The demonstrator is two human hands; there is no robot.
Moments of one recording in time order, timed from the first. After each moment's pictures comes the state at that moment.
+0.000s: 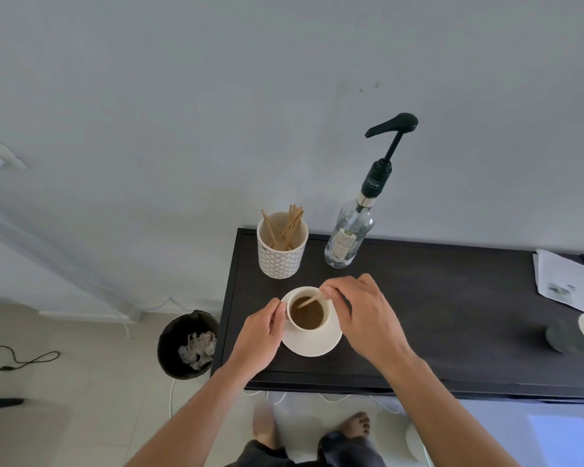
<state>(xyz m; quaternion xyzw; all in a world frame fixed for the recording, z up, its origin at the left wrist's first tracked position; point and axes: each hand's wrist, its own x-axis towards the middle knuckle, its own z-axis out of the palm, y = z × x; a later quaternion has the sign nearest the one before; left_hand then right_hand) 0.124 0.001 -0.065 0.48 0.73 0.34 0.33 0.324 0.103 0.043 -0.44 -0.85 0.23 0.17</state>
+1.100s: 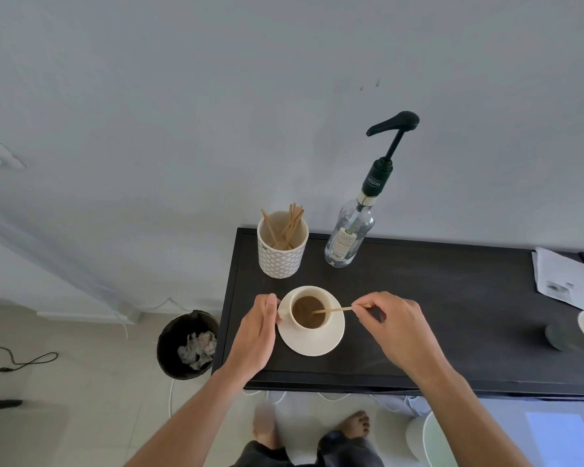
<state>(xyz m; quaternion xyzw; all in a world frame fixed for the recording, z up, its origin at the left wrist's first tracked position) 0.116 -0.004 -0.075 0.42 0.73 0.41 0.35 0.369 0.108 0.044 -0.53 -0.80 0.27 0.10</state>
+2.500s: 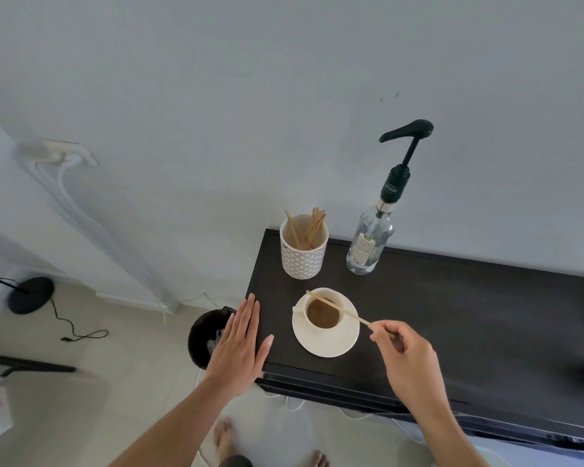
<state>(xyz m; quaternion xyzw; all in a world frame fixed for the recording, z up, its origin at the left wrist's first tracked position) 0.087 -0.076 -0.126 0.56 0.82 0.05 0.11 0.390 0.075 0.006 -0.58 -0.64 0.45 0.22</state>
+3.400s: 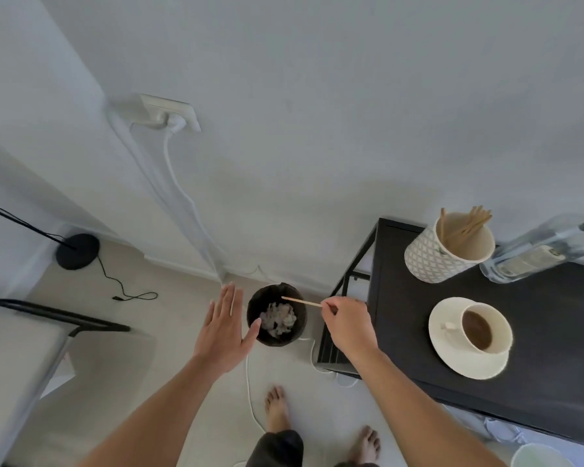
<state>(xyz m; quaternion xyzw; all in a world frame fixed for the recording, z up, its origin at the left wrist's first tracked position) -0.179 -0.207 -0.151 0.45 0.86 0.02 0.23 0.033 -0.016 -0.082 -0.53 -0.76 0.39 -0.01</state>
